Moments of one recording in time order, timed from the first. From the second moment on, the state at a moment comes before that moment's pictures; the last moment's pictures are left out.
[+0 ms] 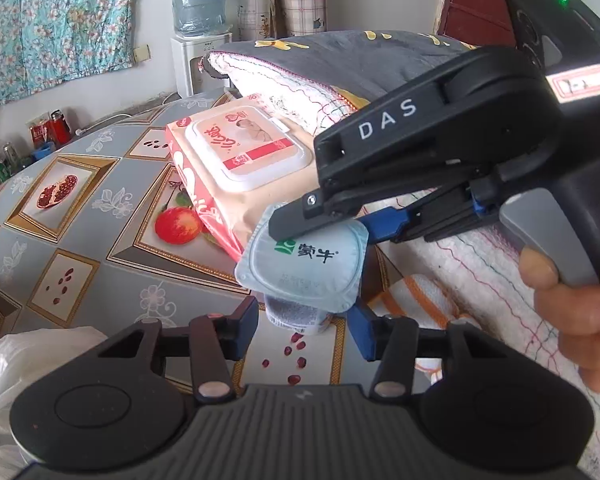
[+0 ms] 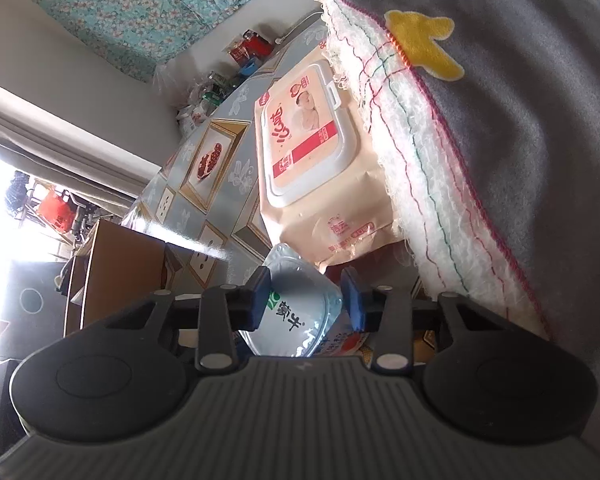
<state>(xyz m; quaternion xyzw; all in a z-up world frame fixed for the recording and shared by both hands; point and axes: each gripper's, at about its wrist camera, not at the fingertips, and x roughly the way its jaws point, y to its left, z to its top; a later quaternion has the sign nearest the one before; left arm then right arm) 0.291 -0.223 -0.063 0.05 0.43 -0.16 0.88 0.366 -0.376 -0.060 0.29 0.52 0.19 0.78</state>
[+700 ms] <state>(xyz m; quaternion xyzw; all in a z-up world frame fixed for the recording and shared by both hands) 0.246 -0.197 0.017 -0.02 0.38 -0.15 0.91 0.307 -0.363 0.040 0.27 0.46 0.22 0.82</state>
